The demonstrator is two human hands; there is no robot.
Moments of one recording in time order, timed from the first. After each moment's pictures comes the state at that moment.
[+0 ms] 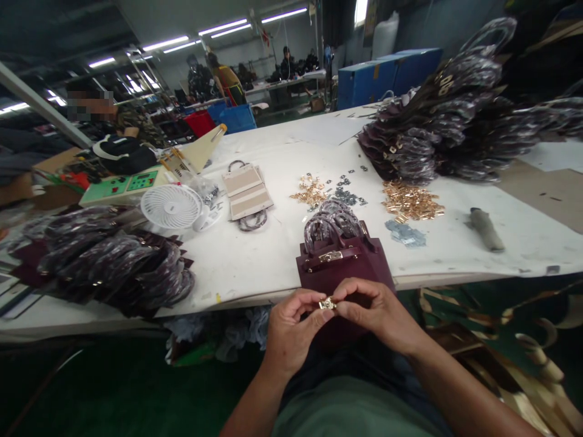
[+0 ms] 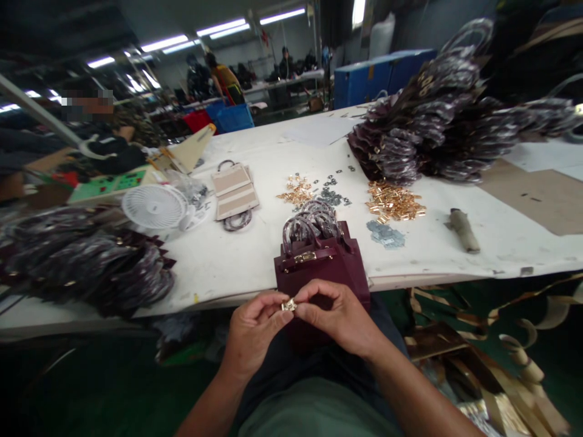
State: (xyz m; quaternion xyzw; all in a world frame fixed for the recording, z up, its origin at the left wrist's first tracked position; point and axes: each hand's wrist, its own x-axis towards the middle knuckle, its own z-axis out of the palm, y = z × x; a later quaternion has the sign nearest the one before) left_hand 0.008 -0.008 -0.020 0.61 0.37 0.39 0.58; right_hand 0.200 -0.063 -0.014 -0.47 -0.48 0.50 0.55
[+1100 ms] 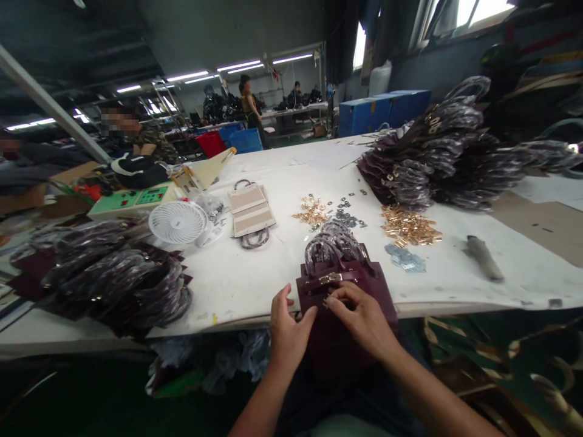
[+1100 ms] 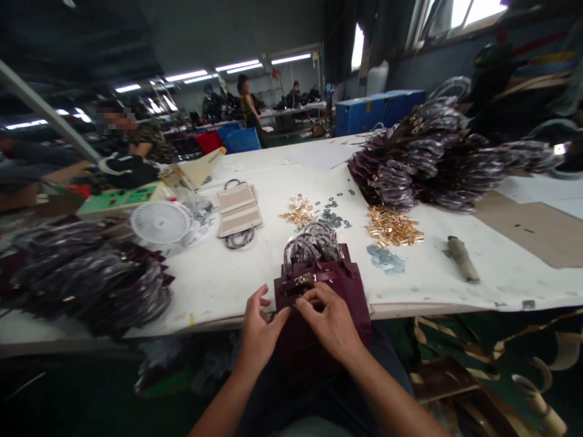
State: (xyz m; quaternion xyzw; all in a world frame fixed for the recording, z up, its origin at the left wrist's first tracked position) left_hand 0.018 0.035 -0.069 0.65 0.55 0.40 0.34; right_hand 0.194 -0.024 -0.032 -0.60 -0.50 0.32 0.53
